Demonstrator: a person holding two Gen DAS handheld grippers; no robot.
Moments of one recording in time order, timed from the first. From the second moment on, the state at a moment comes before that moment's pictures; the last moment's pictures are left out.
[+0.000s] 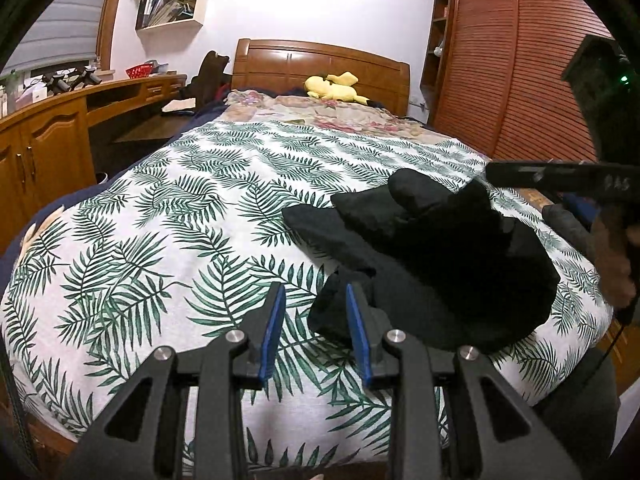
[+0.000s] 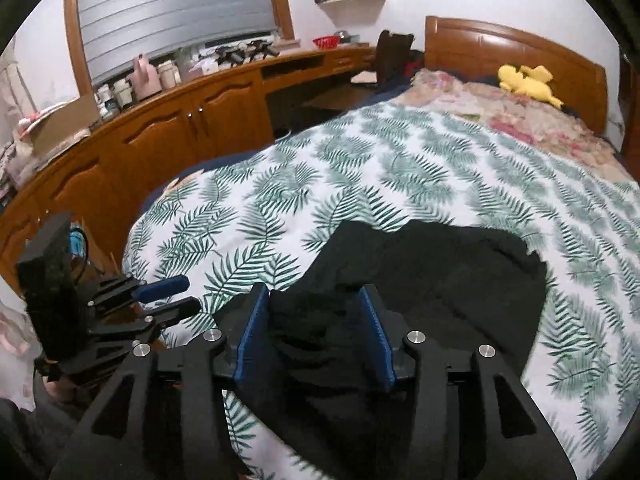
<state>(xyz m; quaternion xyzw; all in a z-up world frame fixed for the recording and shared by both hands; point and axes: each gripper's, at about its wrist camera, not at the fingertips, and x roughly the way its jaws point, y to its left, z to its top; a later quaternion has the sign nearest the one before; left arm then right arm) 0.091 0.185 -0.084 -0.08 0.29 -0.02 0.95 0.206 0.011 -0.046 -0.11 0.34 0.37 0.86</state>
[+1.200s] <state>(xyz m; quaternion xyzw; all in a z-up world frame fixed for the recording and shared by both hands) 0.110 0.128 -0.072 -0.05 0.26 -0.05 0.96 0.216 -0.079 -0.129 -0.16 0.39 0.26 0.87</state>
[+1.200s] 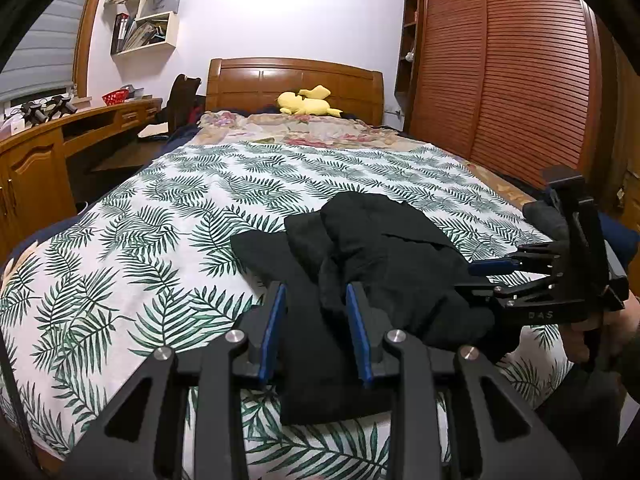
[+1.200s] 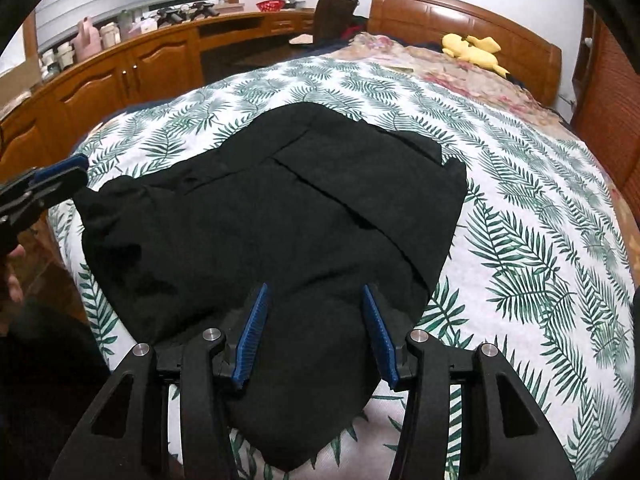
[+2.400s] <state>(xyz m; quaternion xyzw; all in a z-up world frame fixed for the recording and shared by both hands) 0.102 0.172 -0.090 -0.07 0.28 0.01 0.96 0.192 -0.042 -0.105 -0.15 0.37 0.33 0.86</state>
